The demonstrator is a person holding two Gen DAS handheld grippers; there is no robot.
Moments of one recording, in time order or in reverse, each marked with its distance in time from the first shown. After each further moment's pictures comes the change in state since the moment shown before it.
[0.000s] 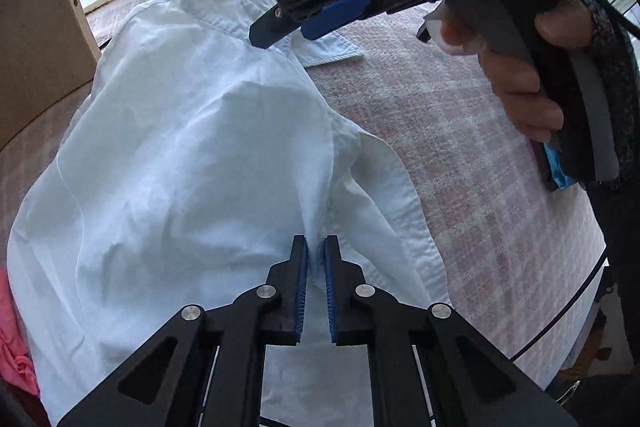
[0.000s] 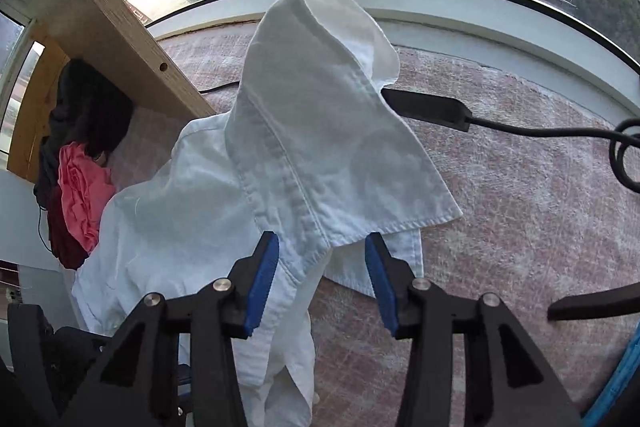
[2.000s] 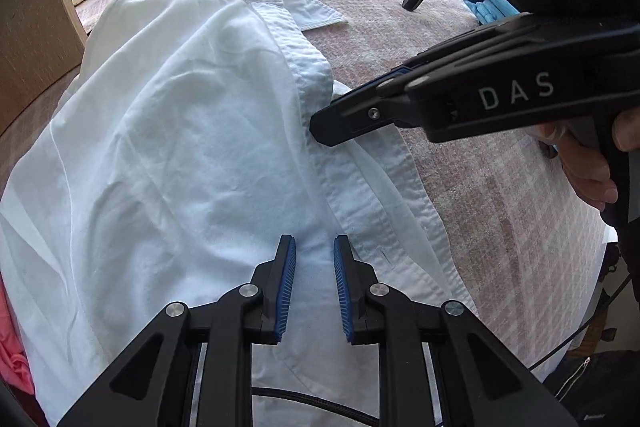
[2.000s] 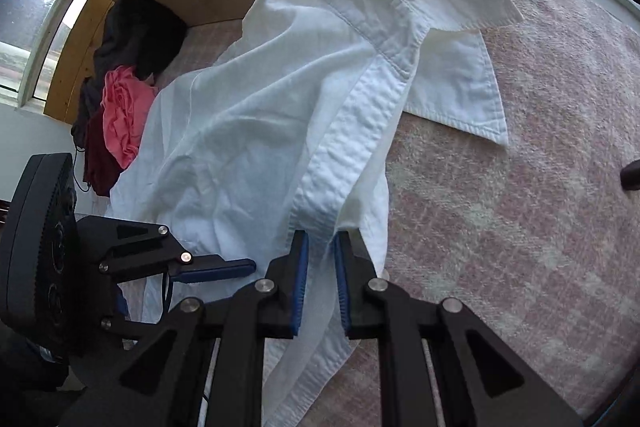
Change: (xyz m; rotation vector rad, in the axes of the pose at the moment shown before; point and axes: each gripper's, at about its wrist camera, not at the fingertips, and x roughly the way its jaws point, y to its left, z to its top) left arm 0.000 -0.003 -0.017 0.051 0.033 0.001; right arm 0.011 0.022 -0.076 -0.062 0.125 0.145
